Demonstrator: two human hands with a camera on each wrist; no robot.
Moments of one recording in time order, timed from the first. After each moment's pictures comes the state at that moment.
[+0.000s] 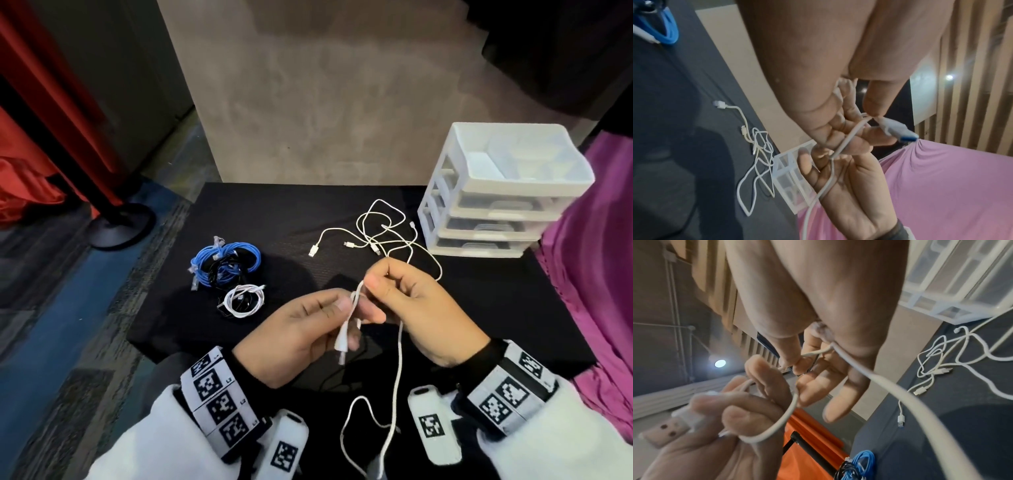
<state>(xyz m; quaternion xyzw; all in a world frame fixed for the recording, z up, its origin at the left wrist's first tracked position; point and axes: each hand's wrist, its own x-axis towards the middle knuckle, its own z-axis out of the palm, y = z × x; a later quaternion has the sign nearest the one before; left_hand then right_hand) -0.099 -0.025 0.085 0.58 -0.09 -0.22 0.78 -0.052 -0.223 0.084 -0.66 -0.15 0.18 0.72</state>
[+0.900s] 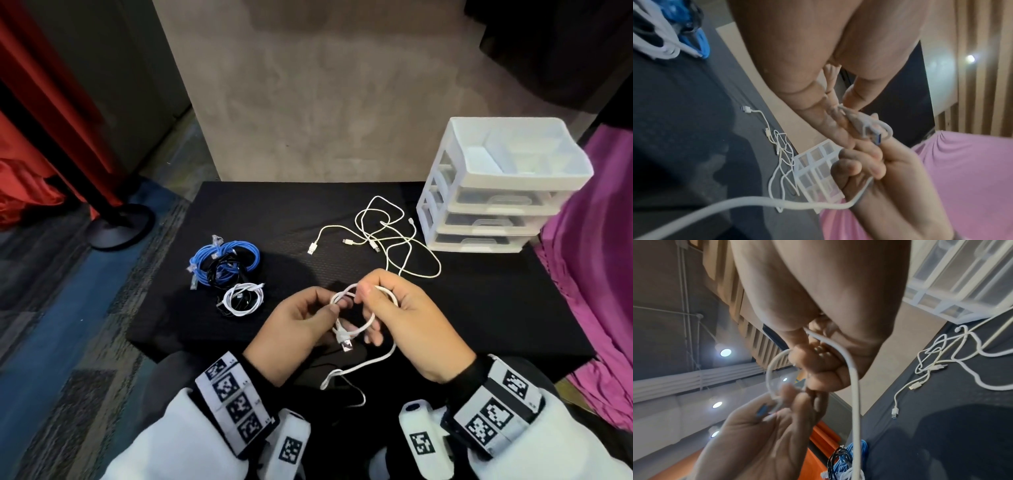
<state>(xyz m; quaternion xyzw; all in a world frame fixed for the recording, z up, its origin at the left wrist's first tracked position) -0.092 -0.026 0.040 0.63 0.04 -0.12 0.76 -0.066 -0.213 0.065 -0.70 -0.11 0.14 0.69</state>
